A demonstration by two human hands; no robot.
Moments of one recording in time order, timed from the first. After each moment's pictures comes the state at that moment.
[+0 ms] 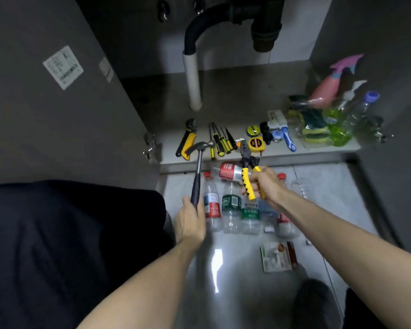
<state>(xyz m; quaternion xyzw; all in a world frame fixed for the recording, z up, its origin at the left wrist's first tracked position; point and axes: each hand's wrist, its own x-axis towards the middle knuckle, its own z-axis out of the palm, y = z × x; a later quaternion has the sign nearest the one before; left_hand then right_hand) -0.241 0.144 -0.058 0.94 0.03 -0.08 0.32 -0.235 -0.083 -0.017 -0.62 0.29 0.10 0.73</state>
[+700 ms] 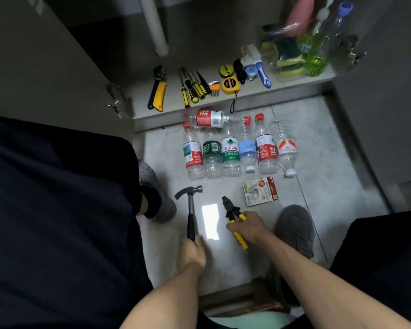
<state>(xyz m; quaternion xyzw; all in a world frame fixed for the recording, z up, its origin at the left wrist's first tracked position) -0.432 0.200 -0.150 0.89 0.18 -0.33 0.24 -0.457 0.010 -0.128 -0.65 0.42 0.24 0.59</state>
